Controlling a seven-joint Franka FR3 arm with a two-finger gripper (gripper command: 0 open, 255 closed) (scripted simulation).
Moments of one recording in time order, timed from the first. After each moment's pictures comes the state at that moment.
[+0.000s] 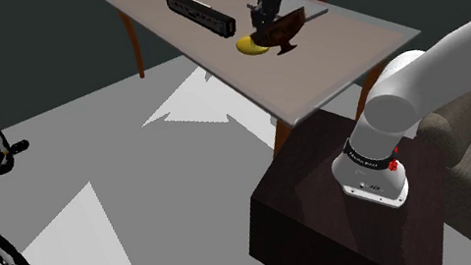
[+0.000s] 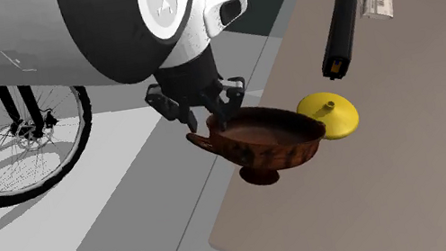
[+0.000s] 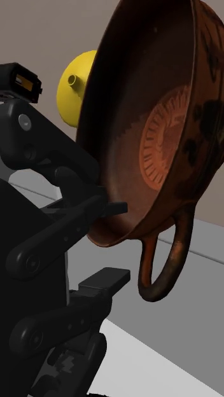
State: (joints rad) arm -0.12 -0.60 -0.03 -2.44 -0.09 1.93 -0.09
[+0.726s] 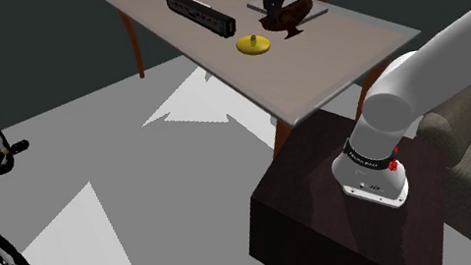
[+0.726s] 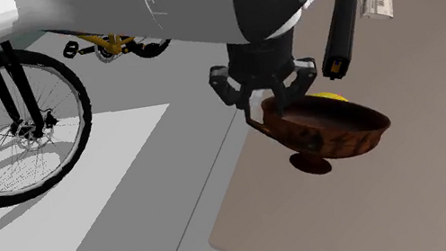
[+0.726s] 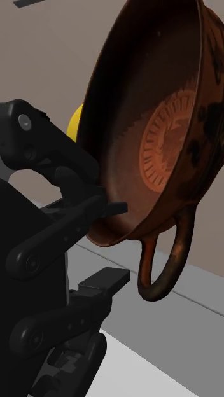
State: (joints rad) arm -0.18 -0.49 -0.16 -2.31 -0.14 1.92 -0.26
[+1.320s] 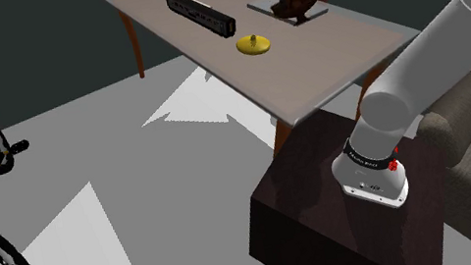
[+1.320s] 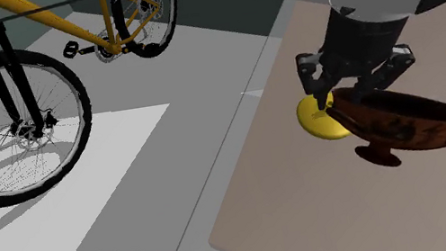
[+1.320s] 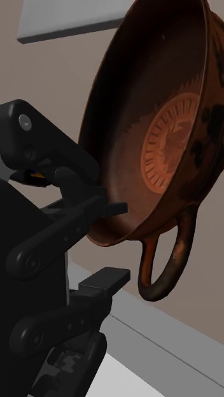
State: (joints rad) arm -0.23 -0.29 -0.32 -2.12 -0.13 1.95 -0.48
